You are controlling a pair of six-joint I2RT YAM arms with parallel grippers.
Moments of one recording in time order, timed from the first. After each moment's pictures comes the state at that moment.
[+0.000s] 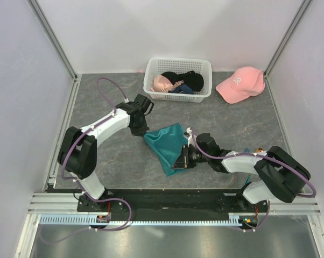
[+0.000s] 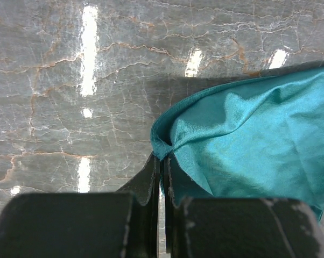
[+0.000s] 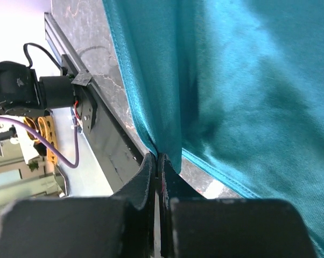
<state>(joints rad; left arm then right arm) -0.51 1.71 1.24 -0.76 -0.18 -0.74 0.73 1.44 0.41 0.41 -0.56 0.81</state>
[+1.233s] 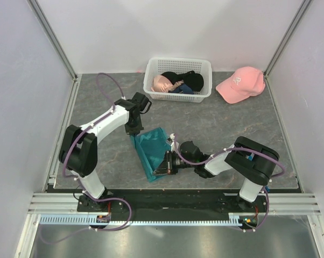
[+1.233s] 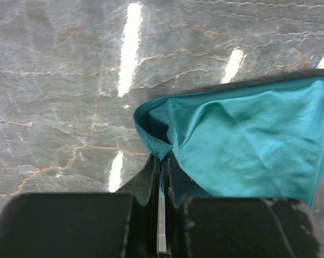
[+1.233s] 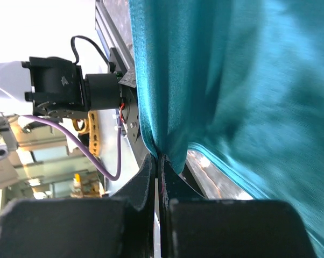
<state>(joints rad) -0.46 1.72 1.28 -0.89 -0.28 -0.66 0.97 1.73 0.50 0.82 -0.51 1.09</state>
